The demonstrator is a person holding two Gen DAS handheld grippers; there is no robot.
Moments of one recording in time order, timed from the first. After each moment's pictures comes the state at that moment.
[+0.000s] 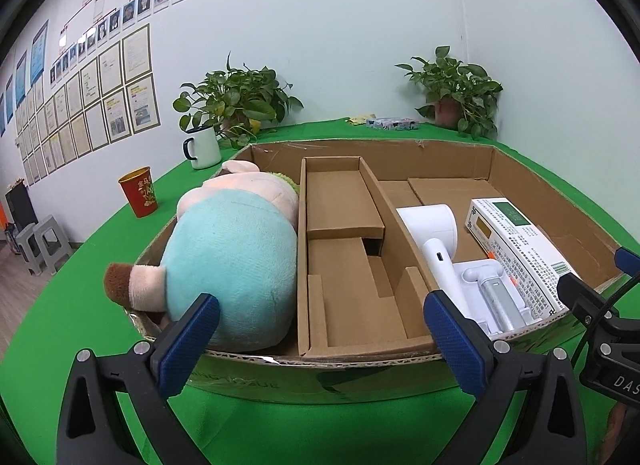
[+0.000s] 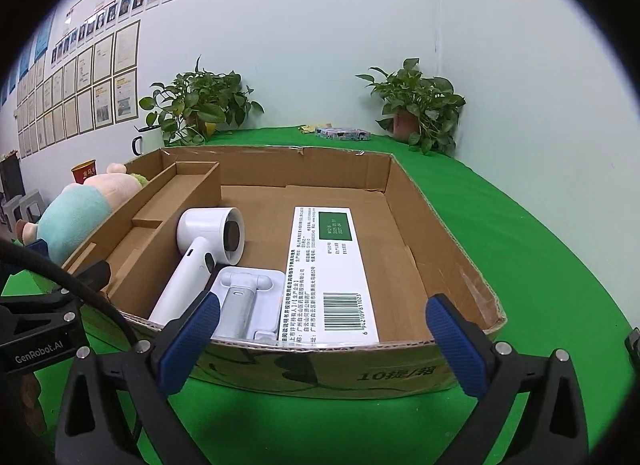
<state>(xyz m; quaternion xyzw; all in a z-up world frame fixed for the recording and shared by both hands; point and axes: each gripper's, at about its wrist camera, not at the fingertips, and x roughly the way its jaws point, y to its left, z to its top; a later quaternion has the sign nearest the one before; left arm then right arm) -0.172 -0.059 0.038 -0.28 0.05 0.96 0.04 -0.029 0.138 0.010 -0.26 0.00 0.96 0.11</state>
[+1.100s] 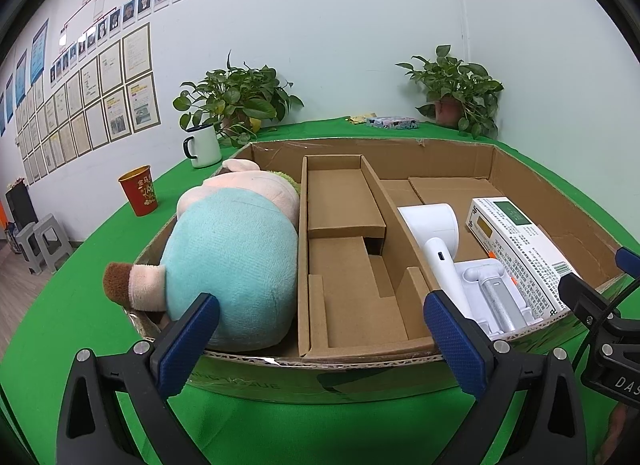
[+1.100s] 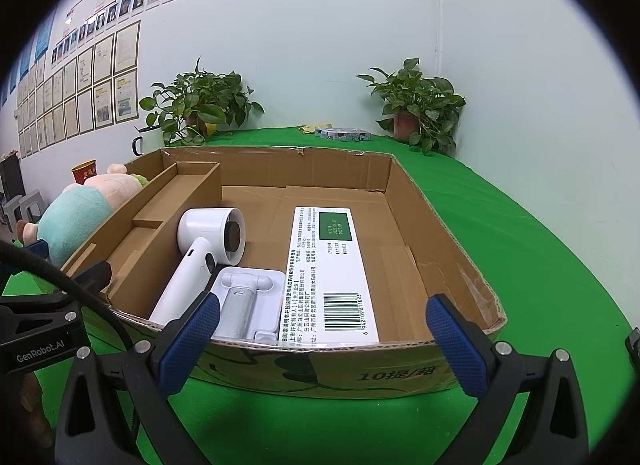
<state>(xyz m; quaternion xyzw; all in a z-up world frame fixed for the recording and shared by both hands) -0.175 -0.058 0.035 -0.28 0.05 0.96 0.04 -0.027 0.138 0.011 -0.26 0.00 0.96 0.11</state>
